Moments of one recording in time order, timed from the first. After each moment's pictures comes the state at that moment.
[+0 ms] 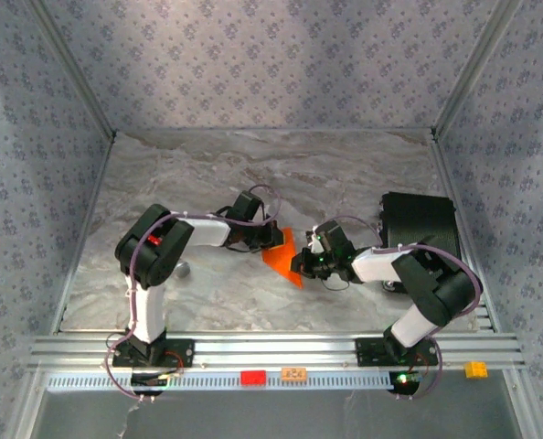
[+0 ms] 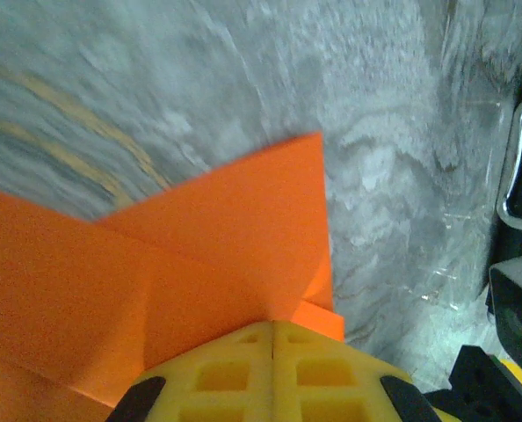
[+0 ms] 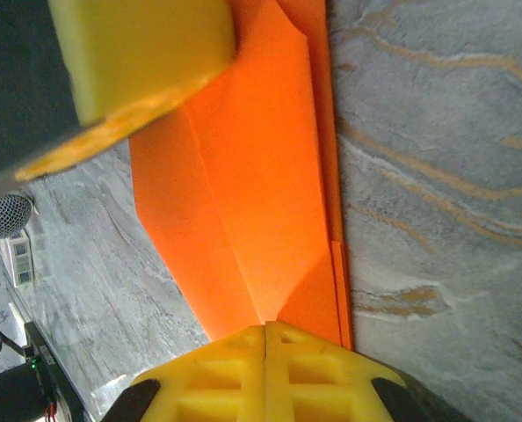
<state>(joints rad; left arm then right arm) -0.64 1.95 1.01 0.05 0.54 -0.81 0.61 1.58 0.51 0.22 -0.48 0.84</state>
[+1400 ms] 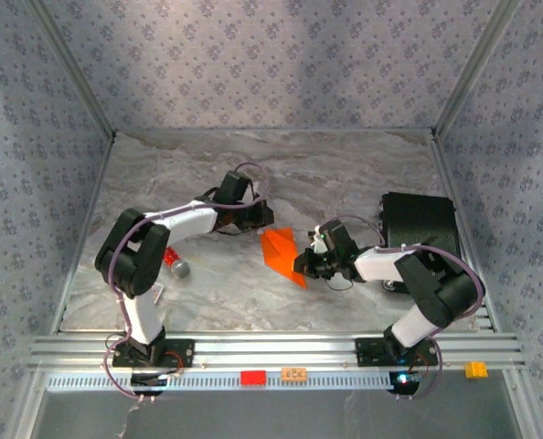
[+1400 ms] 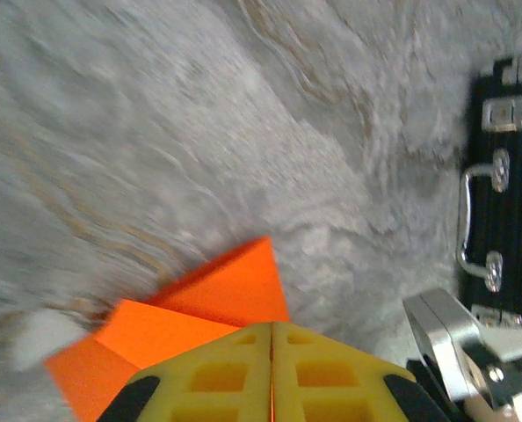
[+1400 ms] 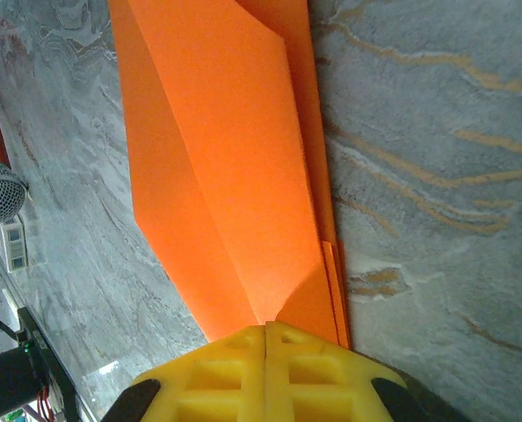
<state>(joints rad) -0.59 1.82 1.10 -0.14 0.46 -0.73 0.58 1.57 0.50 0.18 -0.51 0.78</state>
